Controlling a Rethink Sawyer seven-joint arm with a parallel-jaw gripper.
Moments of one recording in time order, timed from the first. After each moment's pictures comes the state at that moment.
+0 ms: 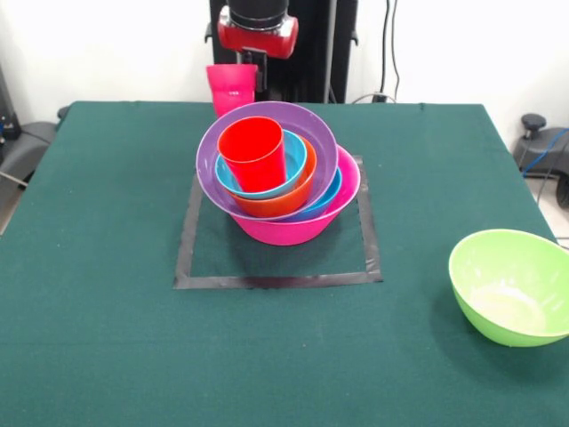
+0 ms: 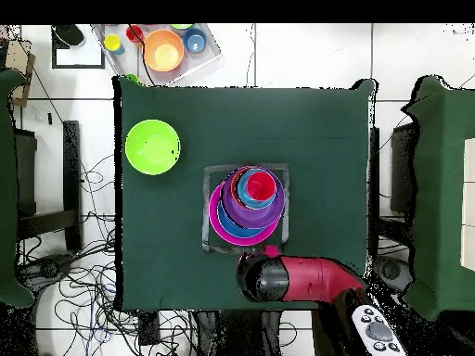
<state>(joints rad) -0.53 -0.78 0.12 2.09 -0.42 0.45 1.96</state>
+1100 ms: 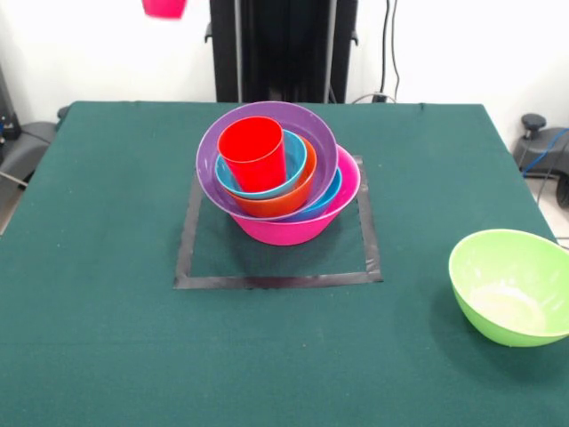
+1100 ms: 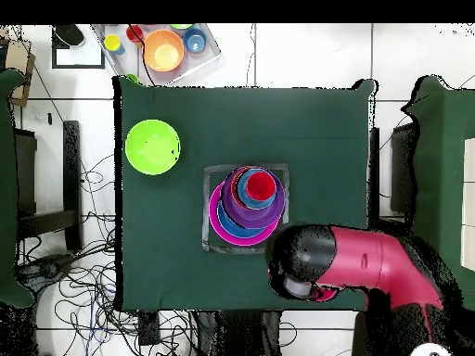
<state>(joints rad) -0.59 -1.07 0.19 1.87 -0.42 1.21 1.92</state>
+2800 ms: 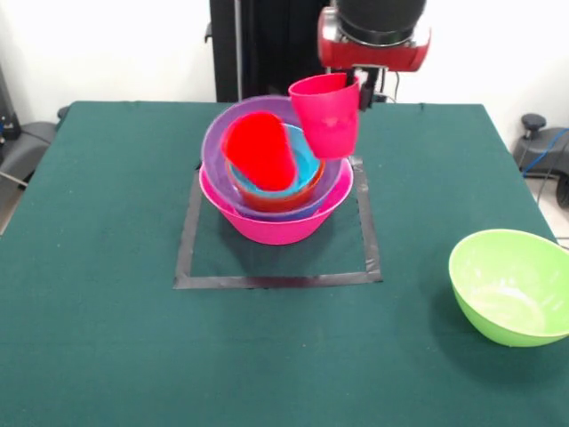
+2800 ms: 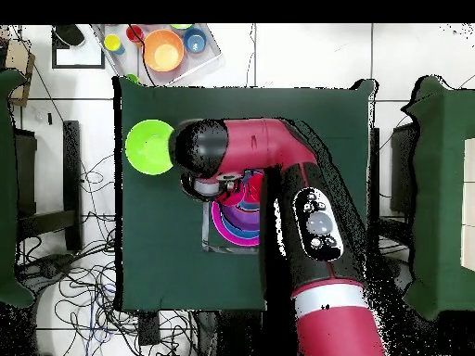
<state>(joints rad) -0.32 -0.69 0.31 1.45 -0.27 1.18 1.92</state>
